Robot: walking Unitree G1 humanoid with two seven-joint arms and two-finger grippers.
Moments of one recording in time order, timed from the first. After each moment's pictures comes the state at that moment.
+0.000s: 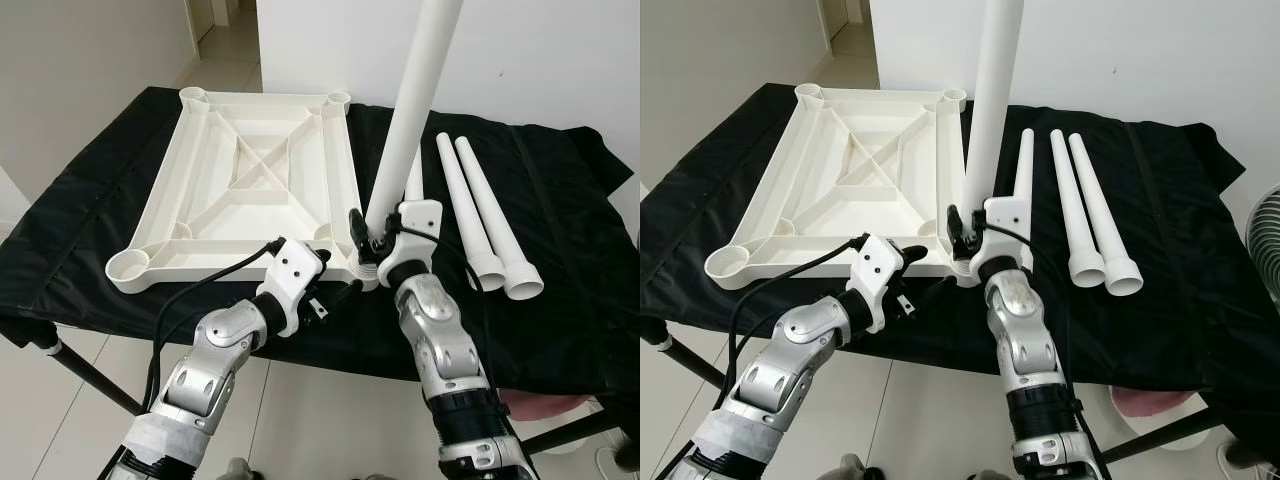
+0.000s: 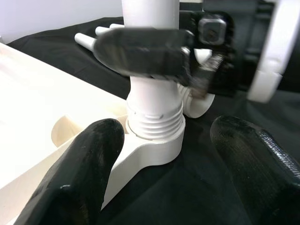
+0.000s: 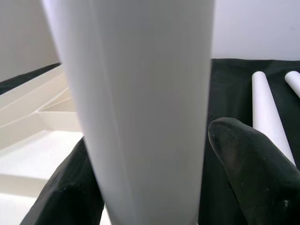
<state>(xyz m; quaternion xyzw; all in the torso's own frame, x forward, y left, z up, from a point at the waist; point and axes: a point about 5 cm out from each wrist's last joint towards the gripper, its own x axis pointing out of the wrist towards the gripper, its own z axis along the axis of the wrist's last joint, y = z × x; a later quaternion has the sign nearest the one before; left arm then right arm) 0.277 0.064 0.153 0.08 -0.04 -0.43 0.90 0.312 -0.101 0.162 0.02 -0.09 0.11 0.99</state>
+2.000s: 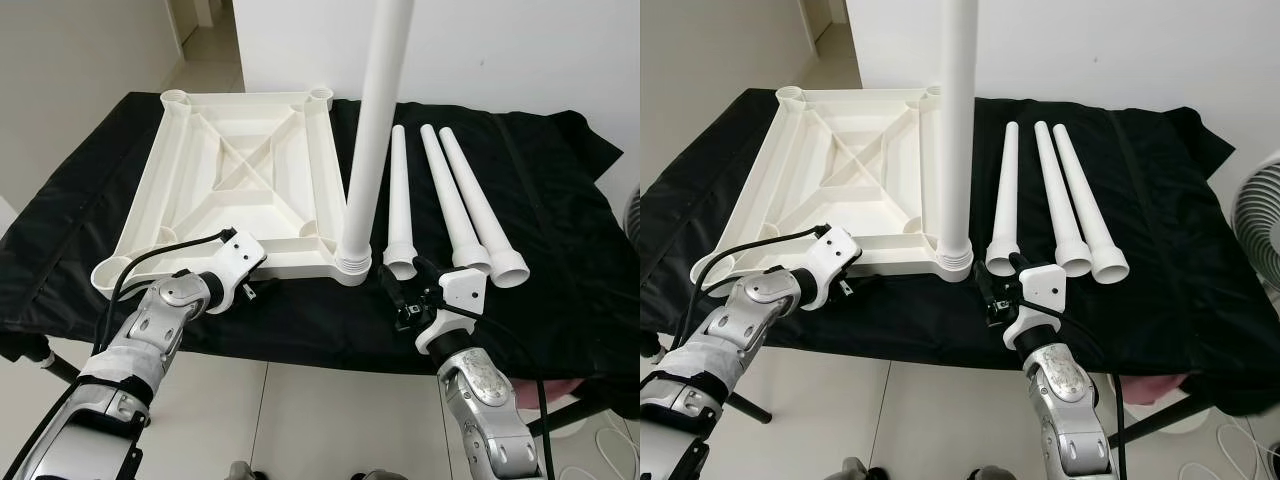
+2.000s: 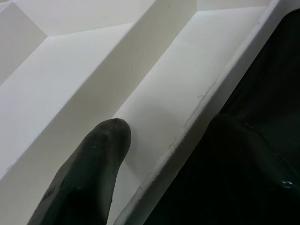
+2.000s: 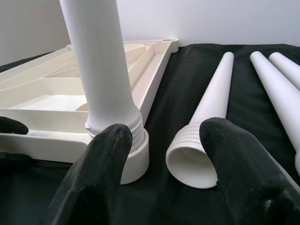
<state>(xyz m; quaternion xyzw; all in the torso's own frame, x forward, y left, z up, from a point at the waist) 0.341 0.148 0.113 0.25 0.13 -0.35 0.89 0.248 -0.141 0.143 -0.01 -0.08 0.14 0.99</state>
